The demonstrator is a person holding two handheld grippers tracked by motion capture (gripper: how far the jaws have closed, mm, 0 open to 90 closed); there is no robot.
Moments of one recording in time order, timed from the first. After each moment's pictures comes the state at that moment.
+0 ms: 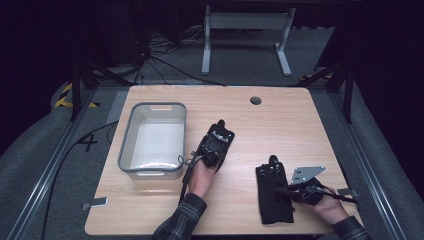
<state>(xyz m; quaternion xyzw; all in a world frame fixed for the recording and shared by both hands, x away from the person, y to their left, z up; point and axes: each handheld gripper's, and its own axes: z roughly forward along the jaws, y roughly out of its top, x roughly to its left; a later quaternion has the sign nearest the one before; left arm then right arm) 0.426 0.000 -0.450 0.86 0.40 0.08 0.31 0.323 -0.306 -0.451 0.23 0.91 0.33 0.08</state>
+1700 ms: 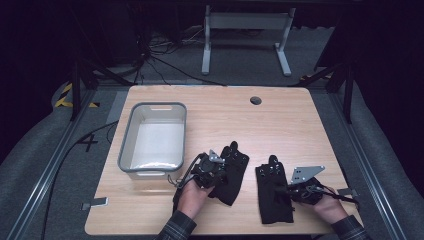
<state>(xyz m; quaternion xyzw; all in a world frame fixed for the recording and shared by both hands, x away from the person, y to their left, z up) 0.365 0.023 -0.442 0.87 0.35 0.04 0.35 0.324 -0.305 -0.451 0.23 0.91 0.33 0.08</state>
